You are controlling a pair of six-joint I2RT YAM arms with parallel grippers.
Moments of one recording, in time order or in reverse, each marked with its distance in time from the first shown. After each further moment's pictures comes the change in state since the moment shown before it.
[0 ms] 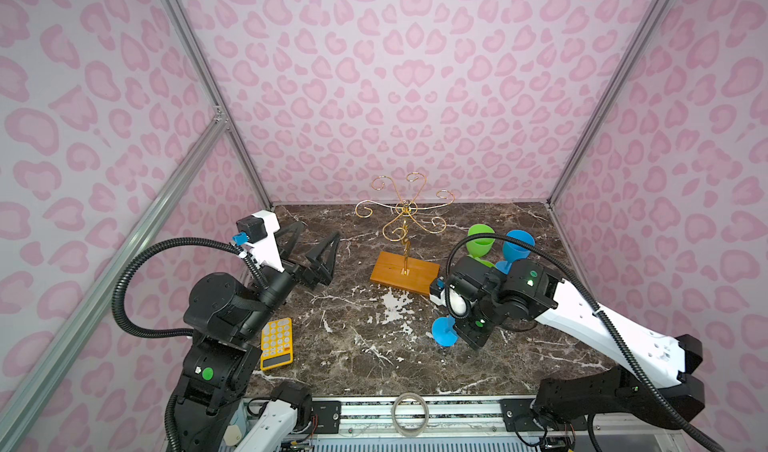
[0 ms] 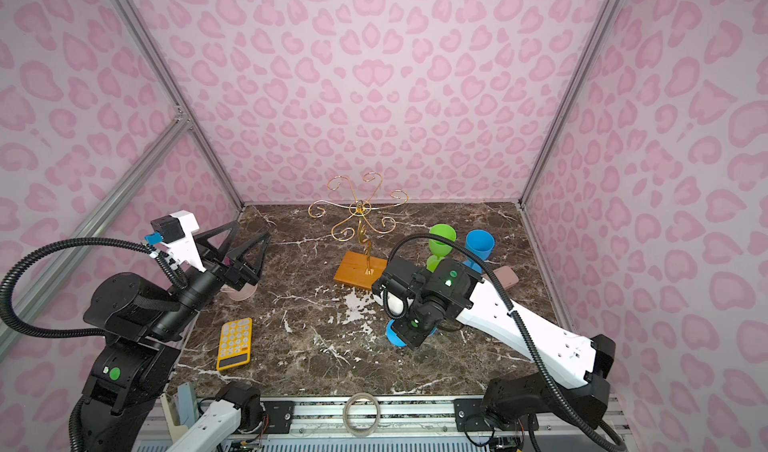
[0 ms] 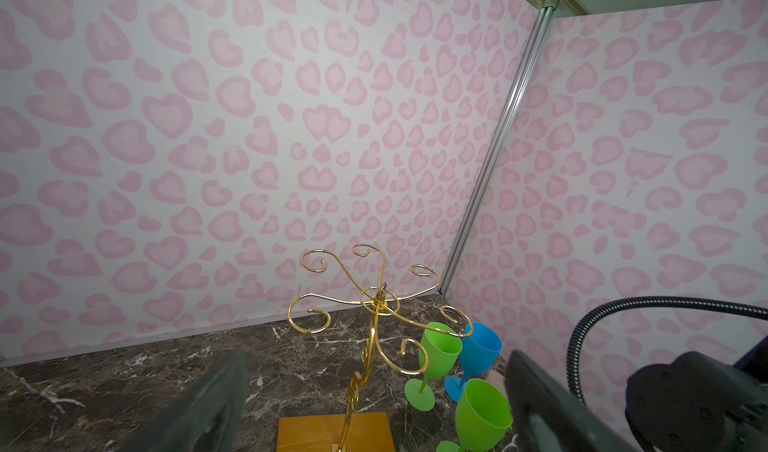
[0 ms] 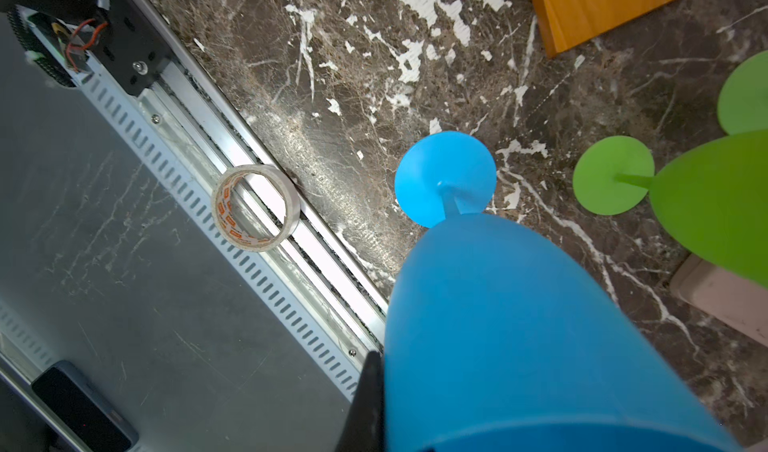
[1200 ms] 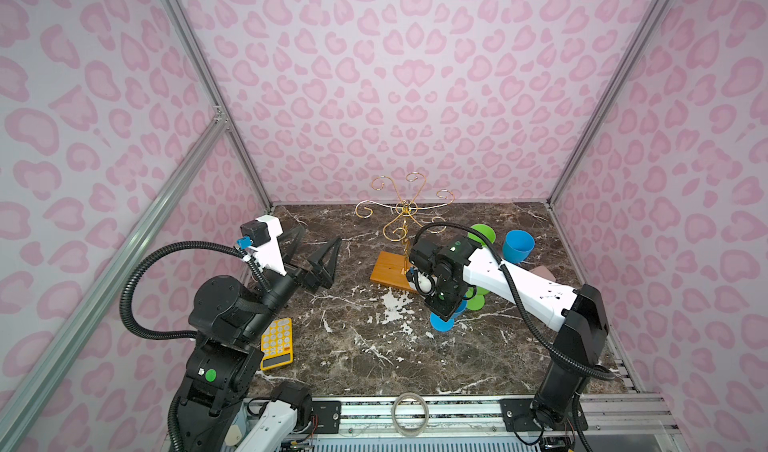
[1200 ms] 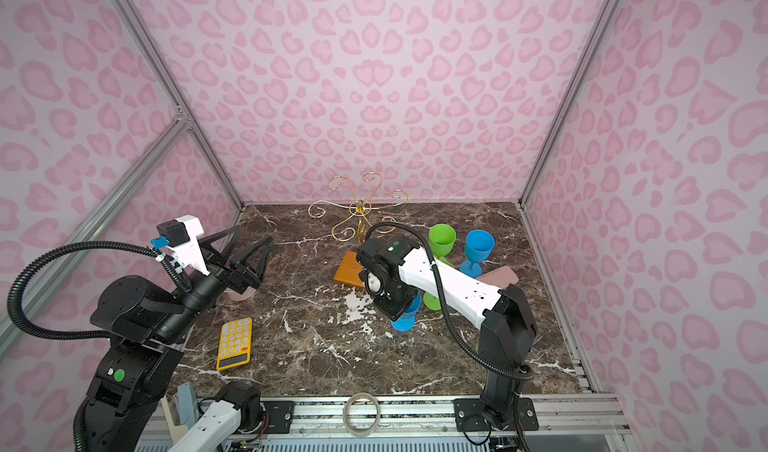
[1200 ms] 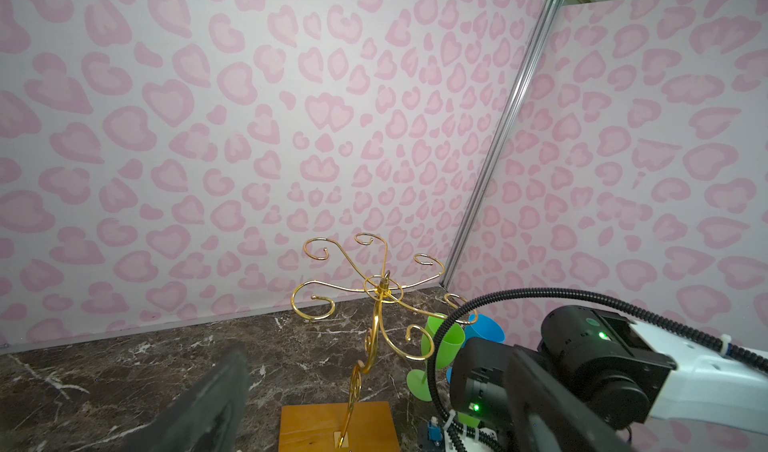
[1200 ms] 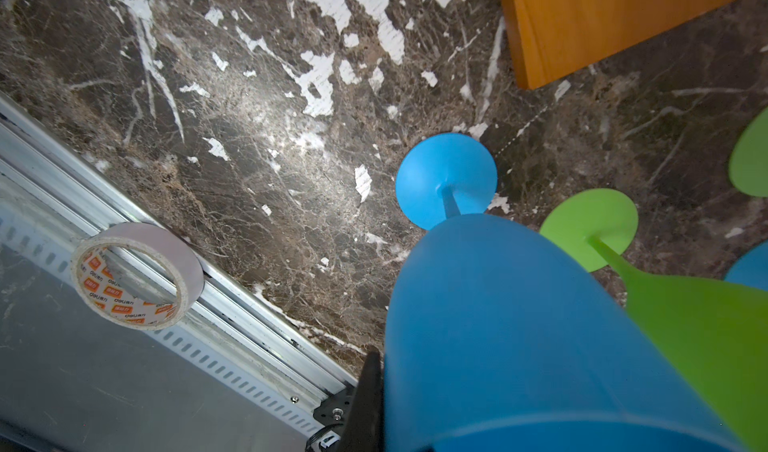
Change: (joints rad) left arm 0.000 -0.018 -0.040 -0.001 -0.005 0.005; right arm -0.167 0.404 0.089 0.068 0.014 -0.165
